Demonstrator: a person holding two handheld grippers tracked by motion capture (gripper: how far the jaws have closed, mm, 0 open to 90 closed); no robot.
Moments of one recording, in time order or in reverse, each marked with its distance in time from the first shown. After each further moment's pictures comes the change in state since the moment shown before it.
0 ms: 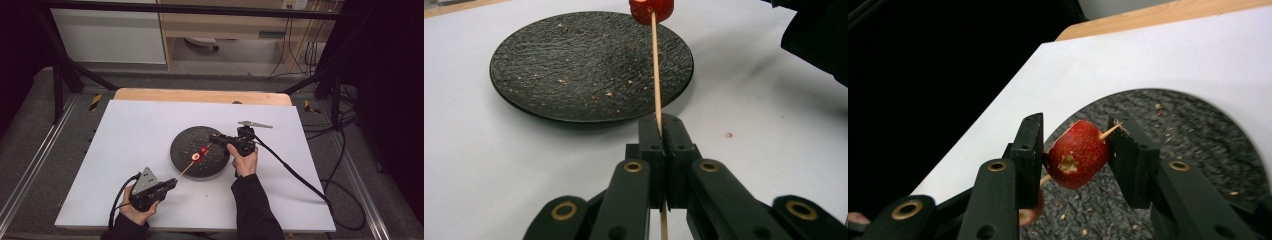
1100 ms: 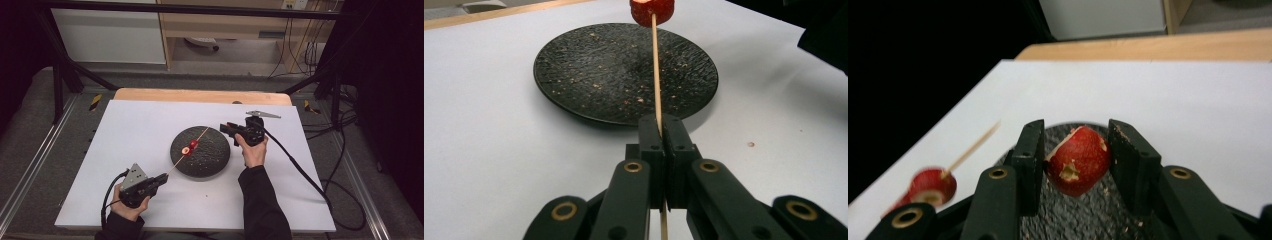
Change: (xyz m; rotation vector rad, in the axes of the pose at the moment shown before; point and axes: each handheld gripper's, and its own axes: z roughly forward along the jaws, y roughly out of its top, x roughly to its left) left arm 0.020 -0.001 -0.015 -0.039 0.042 -0.047; right arm -0.015 0.028 -0.011 -0.016 -0.146 -0.105
